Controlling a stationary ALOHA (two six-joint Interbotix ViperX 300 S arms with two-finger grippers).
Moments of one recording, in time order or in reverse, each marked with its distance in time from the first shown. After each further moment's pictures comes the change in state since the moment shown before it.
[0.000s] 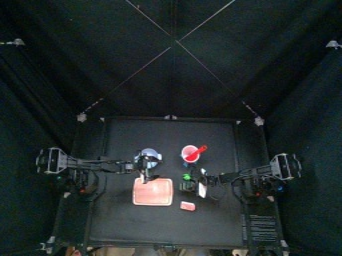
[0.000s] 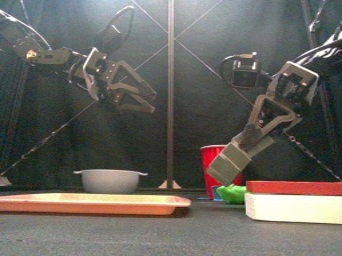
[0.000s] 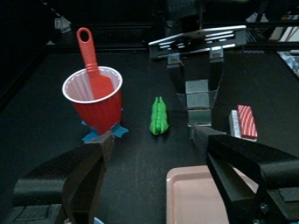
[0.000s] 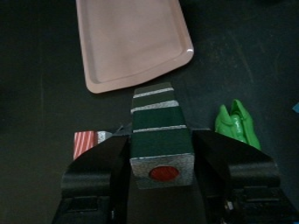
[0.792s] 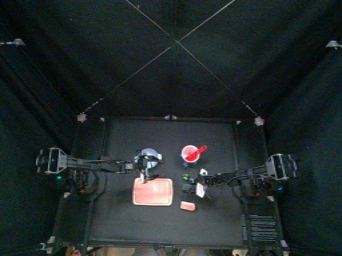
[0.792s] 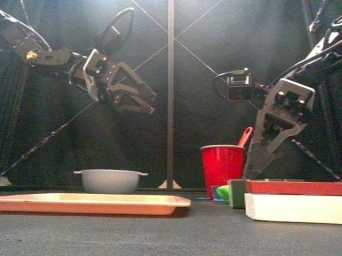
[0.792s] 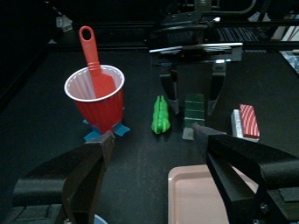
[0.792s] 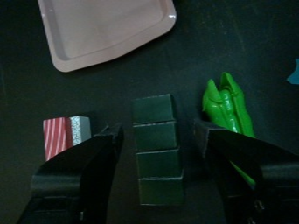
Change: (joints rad) left arm 0.008 0.000 0.002 0.000 0.000 0.000; right arm 0.005 0.048 -0.040 0.018 0.153 0.002
